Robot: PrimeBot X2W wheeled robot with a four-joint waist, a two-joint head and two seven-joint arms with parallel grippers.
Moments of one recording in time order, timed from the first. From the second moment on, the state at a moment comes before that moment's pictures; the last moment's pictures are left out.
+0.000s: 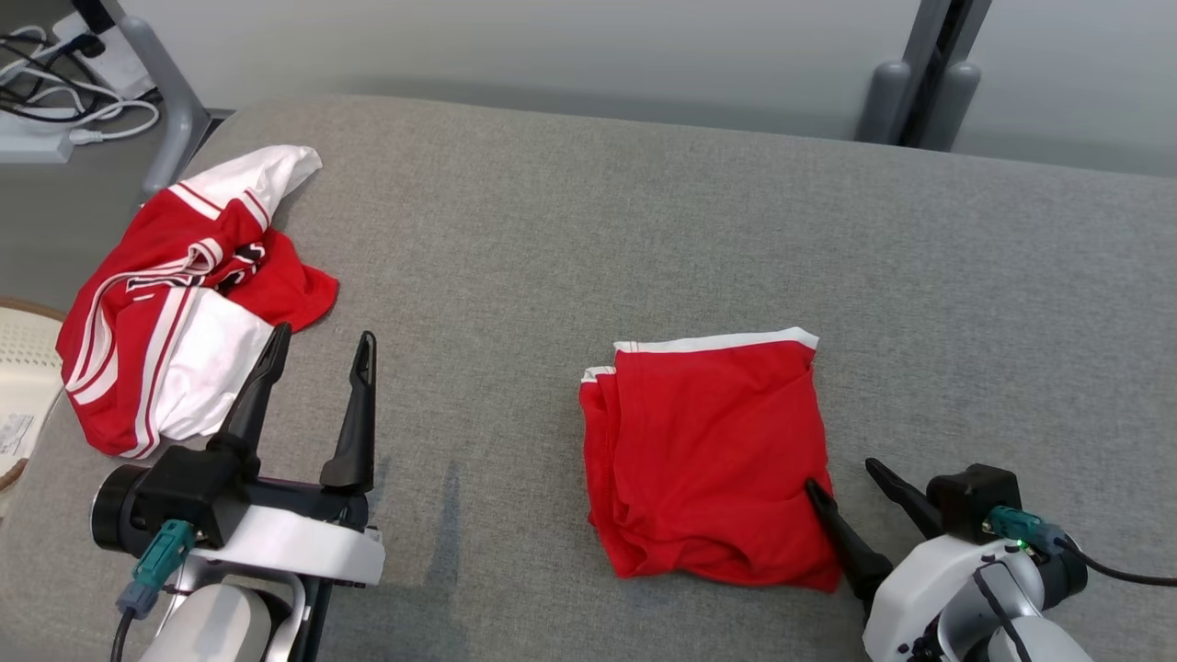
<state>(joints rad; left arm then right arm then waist) -0.18 0.36 -0.38 0.00 -0.47 0.21 -0.25 -0.15 -0.18 0.30 0.29 0.32 0.13 0.04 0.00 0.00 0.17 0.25</state>
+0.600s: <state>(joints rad) -0.23 0.30 -0.32 0.05 -0.41 0.15 -0.26 -0.28 -0.22 0.46 0.40 0.46 0.13 0.07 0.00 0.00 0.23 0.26</state>
